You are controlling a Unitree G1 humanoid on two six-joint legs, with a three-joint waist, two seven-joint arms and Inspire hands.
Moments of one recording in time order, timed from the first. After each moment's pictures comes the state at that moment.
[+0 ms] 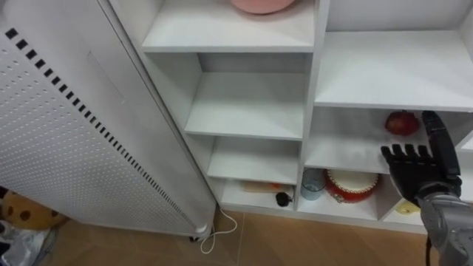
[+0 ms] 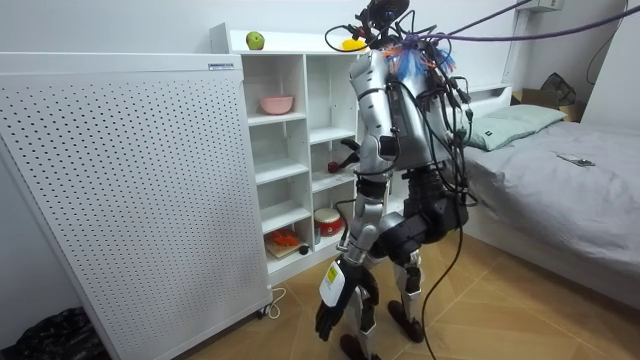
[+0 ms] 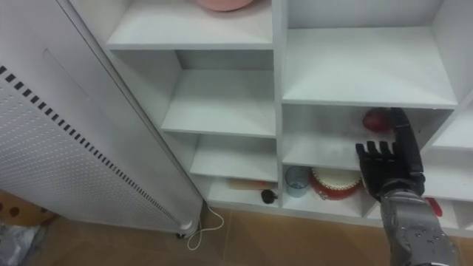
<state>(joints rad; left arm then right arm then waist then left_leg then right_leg) 0.09 0.23 -0.28 0.96 0.19 0.12 0.31 -0.82 -0.42 -0.24 0.99 1.69 -0.05 -0.08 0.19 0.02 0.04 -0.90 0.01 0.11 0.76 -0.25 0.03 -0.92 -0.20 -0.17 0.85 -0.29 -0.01</state>
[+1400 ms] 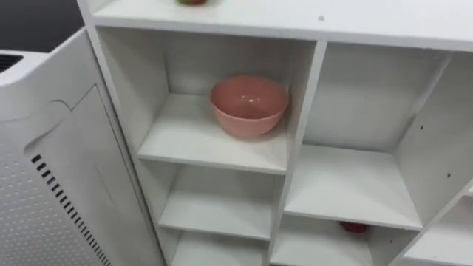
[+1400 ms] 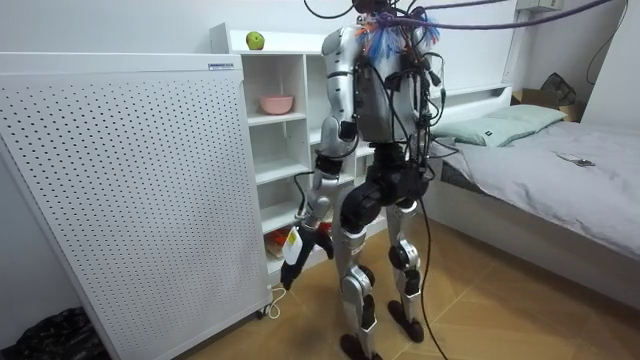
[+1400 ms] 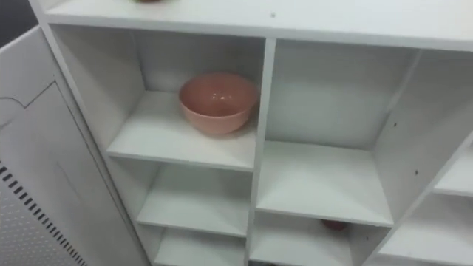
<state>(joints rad) 0.13 0.28 -0.03 1.09 0.29 0.07 0.19 -0.07 -0.39 0.06 1.39 0.81 0.09 0.24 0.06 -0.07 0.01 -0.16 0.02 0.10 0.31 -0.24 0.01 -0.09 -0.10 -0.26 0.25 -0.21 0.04</state>
